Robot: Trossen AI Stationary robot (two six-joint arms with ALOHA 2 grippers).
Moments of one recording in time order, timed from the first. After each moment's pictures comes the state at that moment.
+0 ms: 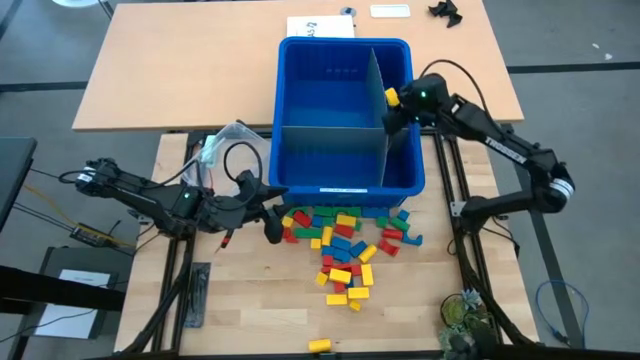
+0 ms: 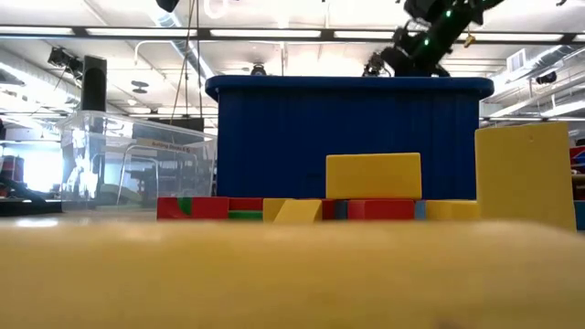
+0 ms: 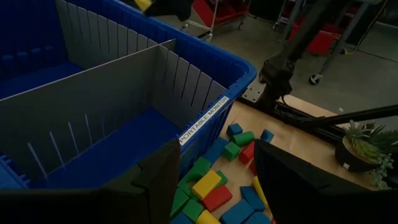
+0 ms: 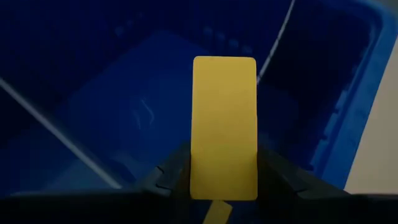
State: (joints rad) left arm -0.32 1.18 1.09 -0.32 -0.75 -0.50; right arm -0.78 1.26 1.18 -0.53 0.20 0.07
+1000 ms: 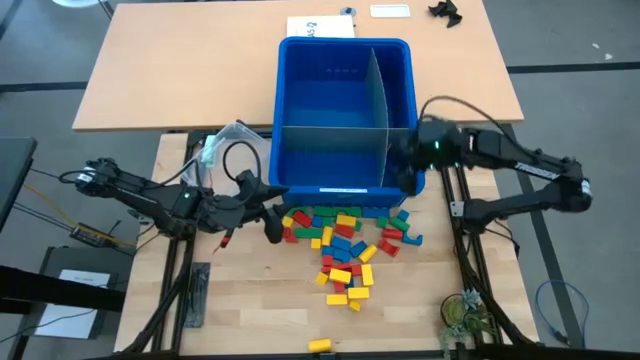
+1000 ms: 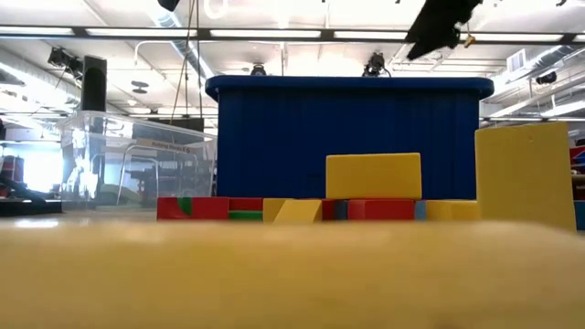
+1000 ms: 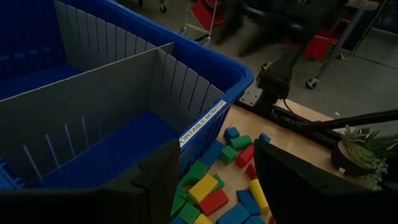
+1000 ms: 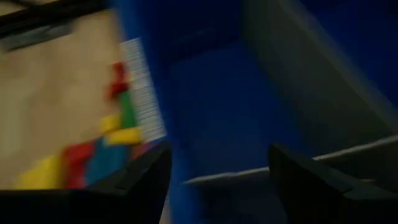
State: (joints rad) left arm -0.32 1.18 1.09 -0.30 -0.75 -0.50; right arm -0.21 1.02 1.18 -0.87 0.07 0.14
